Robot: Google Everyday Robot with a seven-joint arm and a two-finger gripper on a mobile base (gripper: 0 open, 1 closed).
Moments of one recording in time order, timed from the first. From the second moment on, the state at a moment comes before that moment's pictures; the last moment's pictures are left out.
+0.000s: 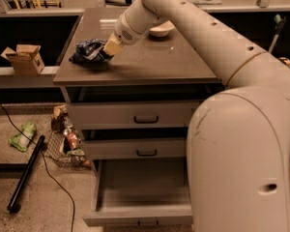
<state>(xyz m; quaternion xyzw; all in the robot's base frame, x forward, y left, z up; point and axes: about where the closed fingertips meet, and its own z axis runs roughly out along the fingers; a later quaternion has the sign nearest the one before) 0.755 0.111 0.869 -0.59 0.71 0.17 0.34</state>
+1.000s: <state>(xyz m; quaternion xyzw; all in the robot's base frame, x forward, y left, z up) 0.683 0.052 0.952 -0.60 0.67 0.16 0.41</state>
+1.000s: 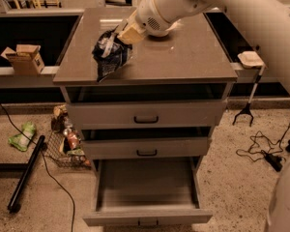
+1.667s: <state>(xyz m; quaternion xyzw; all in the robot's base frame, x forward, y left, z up) 0.637 0.064 0.948 -0.63 0.63 0.21 0.41</state>
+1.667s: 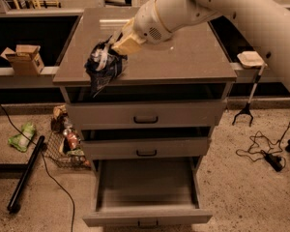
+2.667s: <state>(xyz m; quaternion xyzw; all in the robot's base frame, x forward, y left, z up) 0.531 0.054 0.919 -0.65 0.60 0.26 0.39</state>
